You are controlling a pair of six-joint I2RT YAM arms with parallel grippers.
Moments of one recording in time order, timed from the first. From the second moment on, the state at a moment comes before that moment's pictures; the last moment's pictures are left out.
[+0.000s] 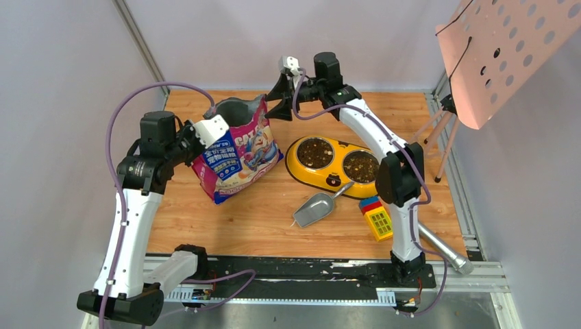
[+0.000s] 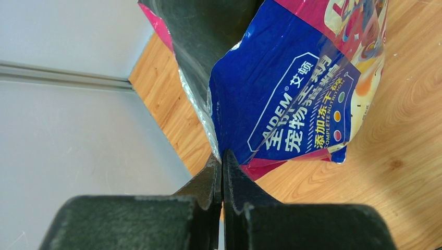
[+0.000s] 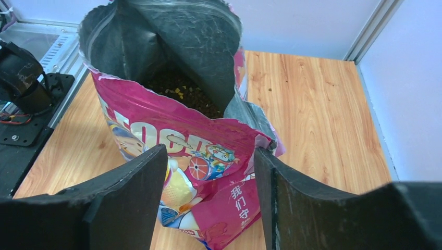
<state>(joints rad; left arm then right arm) -0.13 0.99 1.33 -0.93 0.16 0.84 0.50 2.11 2.05 -0.18 -1.13 -0.30</state>
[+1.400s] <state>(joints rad) -0.07 1.06 1.42 -1.01 0.20 0.85 0.49 2.14 2.00 0.04 -1.19 -0.10</state>
